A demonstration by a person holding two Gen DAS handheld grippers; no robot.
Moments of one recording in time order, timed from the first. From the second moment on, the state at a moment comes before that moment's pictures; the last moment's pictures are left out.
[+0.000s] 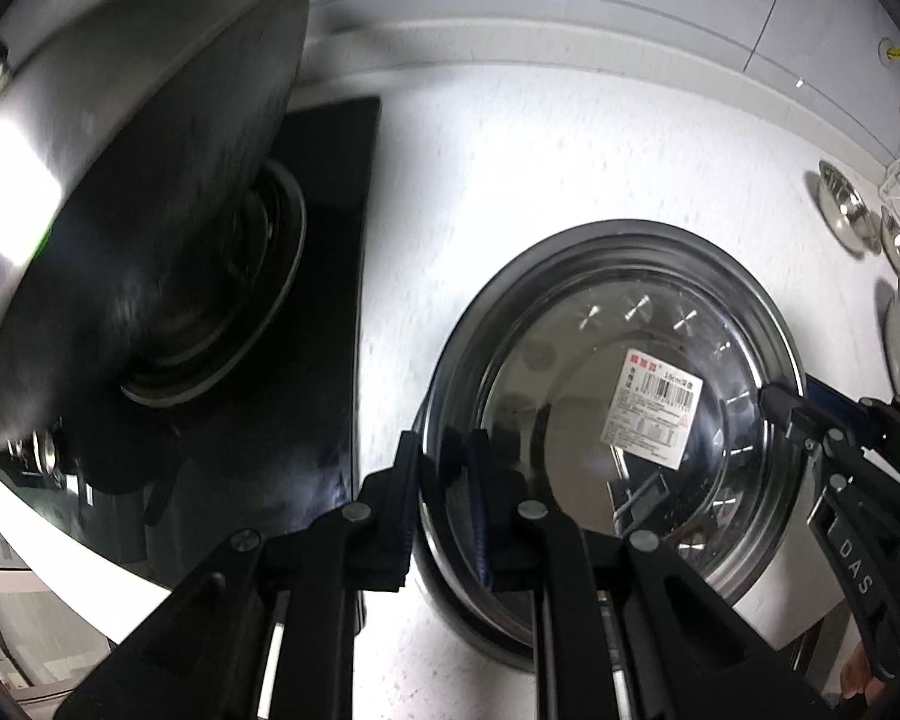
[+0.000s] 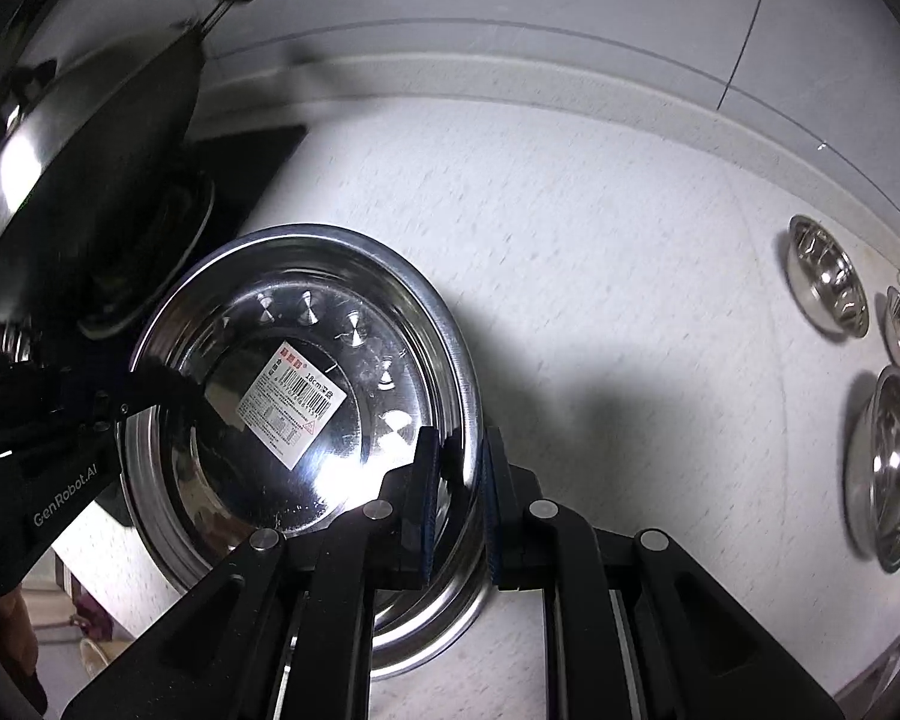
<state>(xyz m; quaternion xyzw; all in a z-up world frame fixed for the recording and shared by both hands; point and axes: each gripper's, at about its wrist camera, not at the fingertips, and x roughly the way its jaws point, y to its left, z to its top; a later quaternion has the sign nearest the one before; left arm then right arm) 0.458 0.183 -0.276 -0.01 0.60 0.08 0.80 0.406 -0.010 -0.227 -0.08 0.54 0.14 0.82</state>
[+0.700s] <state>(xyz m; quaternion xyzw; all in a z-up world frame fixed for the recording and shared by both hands) 0.451 0.190 -0.292 -0.06 0.61 0.03 0.79 0.393 -0.018 -0.242 -0.06 0.55 0.13 0.82</state>
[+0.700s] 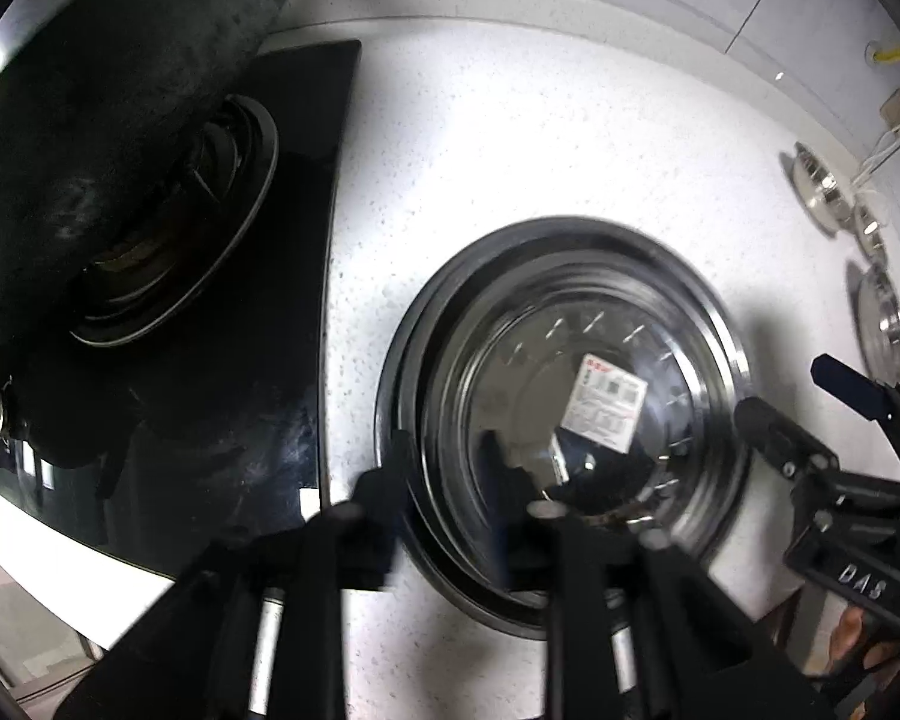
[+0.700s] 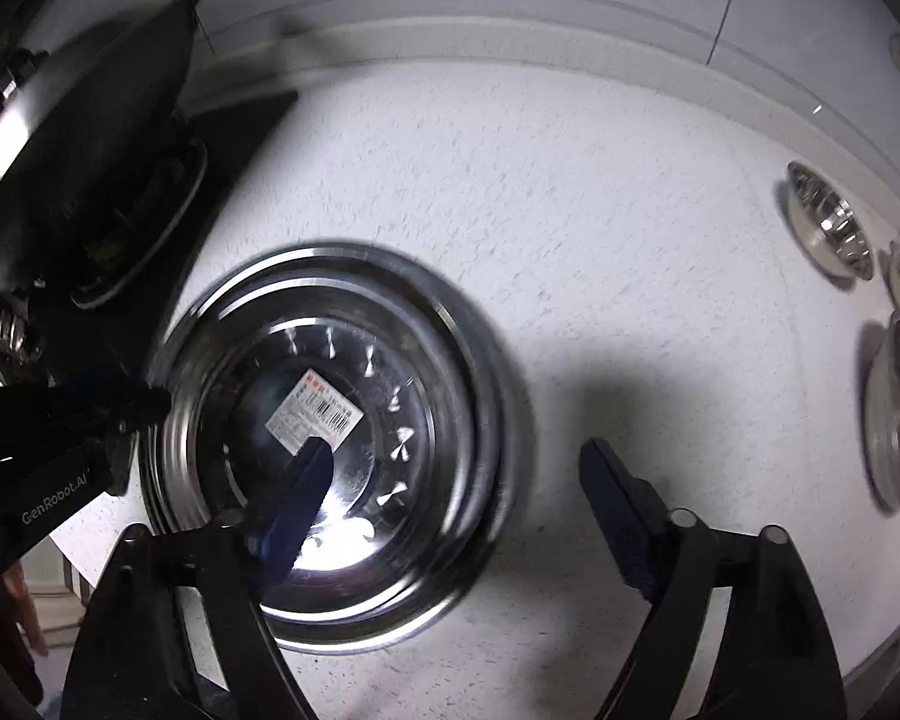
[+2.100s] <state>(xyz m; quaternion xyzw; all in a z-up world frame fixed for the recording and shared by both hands) 0.562 -0.224 -0.258 0.06 0.60 -0.28 0.75 0.358 -0.407 -0.172 0.12 0.47 -0.16 0.86</state>
